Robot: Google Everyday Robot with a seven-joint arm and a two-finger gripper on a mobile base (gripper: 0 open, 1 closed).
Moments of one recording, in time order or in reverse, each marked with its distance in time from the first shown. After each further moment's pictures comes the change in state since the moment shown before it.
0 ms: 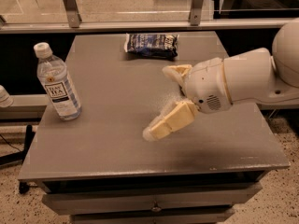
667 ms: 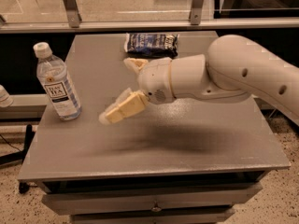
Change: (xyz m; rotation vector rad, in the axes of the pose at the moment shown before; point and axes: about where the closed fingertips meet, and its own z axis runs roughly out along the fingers) arm -0.040 -0.030 0.094 -0.009 -0.185 -0.061
